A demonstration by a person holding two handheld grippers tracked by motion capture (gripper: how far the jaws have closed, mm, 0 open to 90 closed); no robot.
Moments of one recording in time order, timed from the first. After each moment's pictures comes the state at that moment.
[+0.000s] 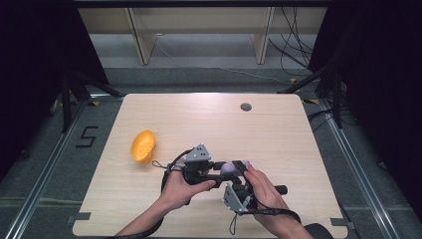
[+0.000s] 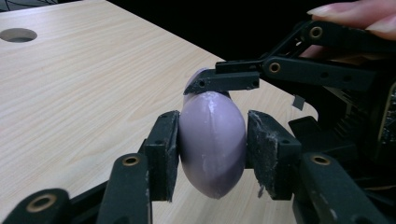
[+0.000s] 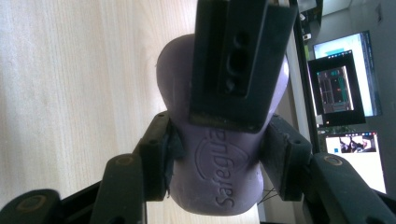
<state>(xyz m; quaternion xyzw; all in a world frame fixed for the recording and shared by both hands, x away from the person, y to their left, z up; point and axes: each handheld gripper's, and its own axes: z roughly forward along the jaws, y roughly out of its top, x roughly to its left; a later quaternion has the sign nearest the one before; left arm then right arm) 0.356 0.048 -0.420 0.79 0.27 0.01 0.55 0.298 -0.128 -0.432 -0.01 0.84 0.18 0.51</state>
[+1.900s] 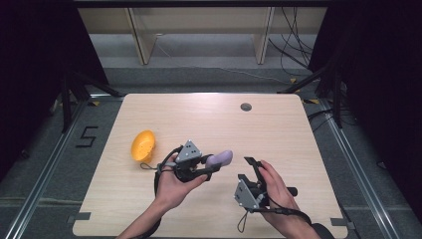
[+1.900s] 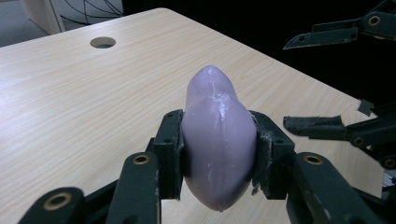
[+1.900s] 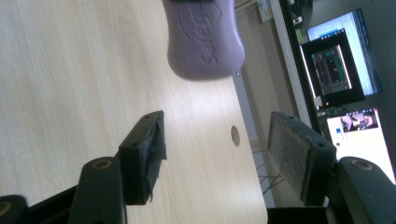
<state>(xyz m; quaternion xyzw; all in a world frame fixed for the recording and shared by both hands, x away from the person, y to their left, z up) 0.354 0.069 -0.414 0.78 0.33 0.12 0.51 0.296 -0.155 -0.426 0.05 0.84 0.19 0.50</state>
